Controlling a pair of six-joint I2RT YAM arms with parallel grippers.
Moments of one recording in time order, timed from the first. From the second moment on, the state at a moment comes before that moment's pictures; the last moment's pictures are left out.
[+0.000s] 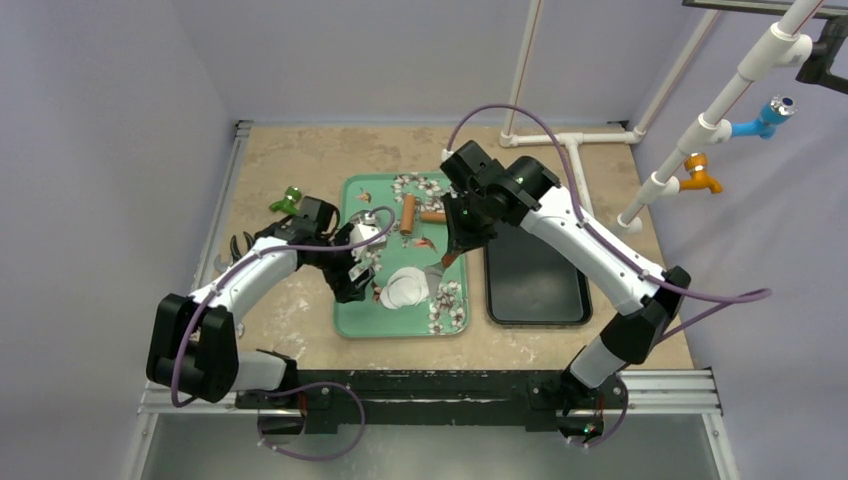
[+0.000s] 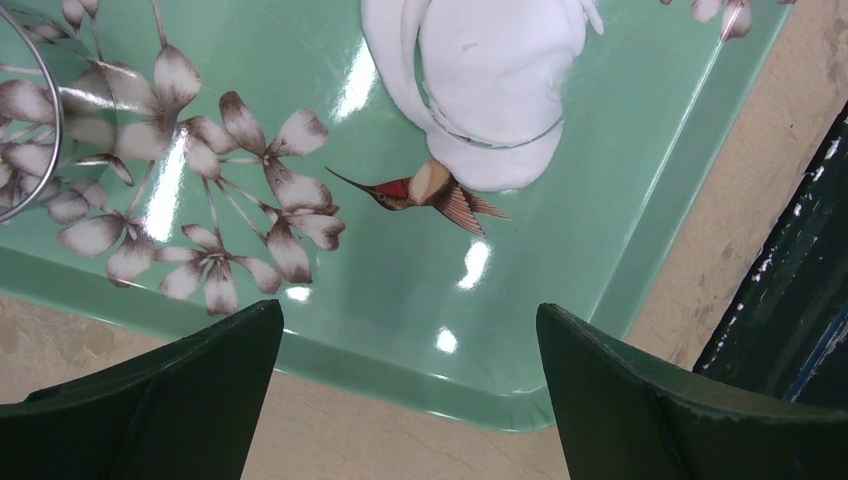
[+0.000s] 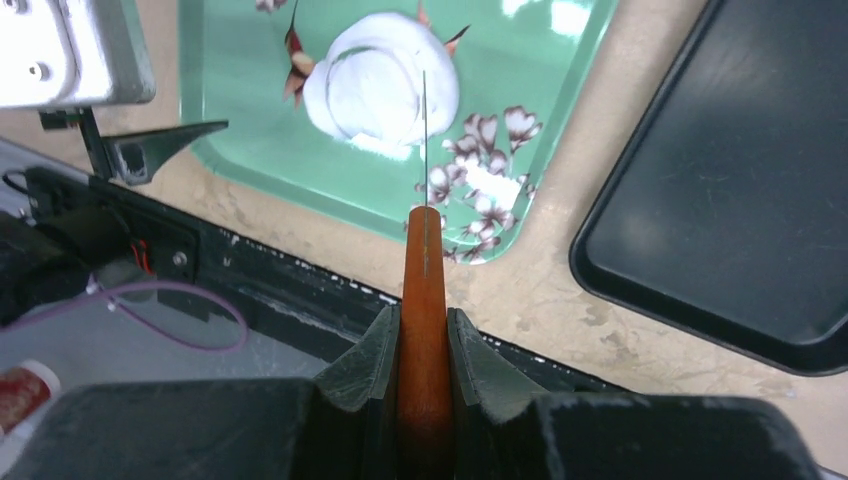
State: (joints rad) left arm -0.30 1.33 0.83 -0.68 0.52 0.70; right arm 0.81 1.63 1.80 -1.31 0.00 0.54
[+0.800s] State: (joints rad) left arm -0.27 1.31 0.85 -0.66 0.39 0.69; right arm 0.77 1.52 1.64 -0.99 0.13 0.21
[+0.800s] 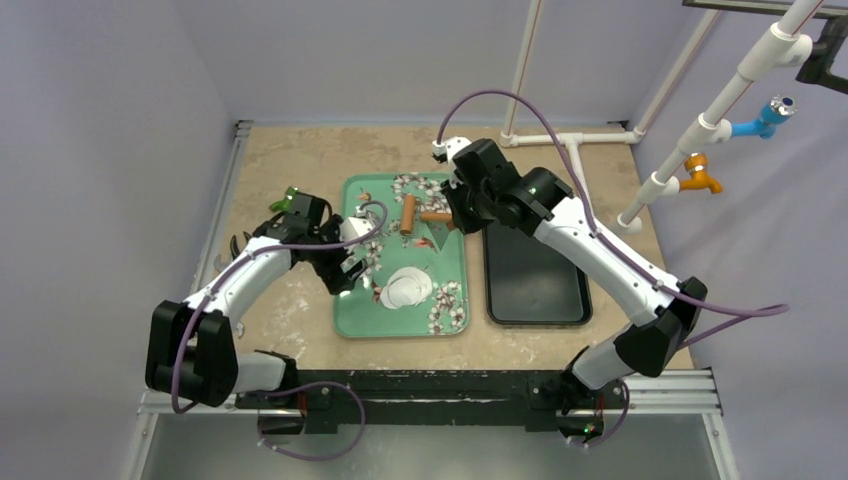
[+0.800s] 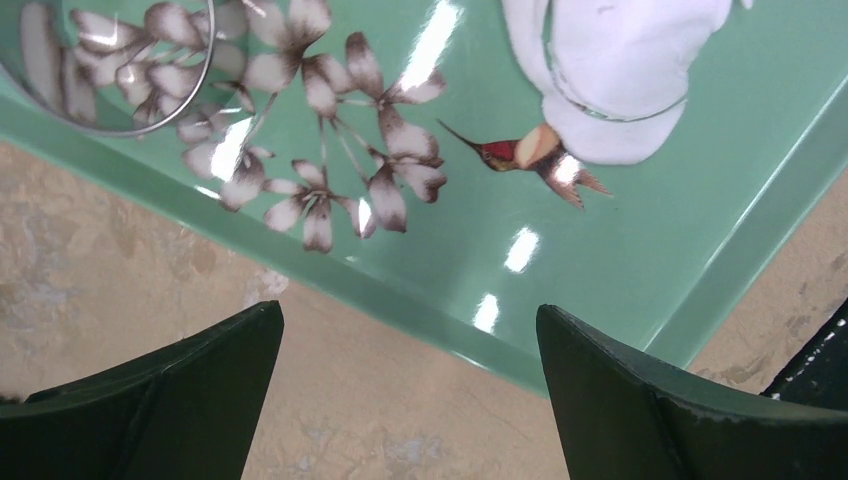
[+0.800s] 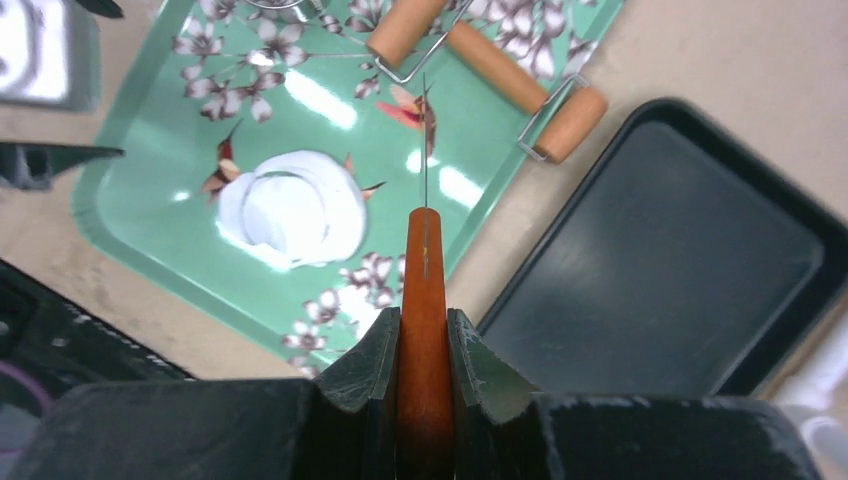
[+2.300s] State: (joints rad) left arm -0.15 1.35 0.87 -0.65 0.38 0.67; right arm 1.10 1.35 1.41 -0.86 0.08 -1.06
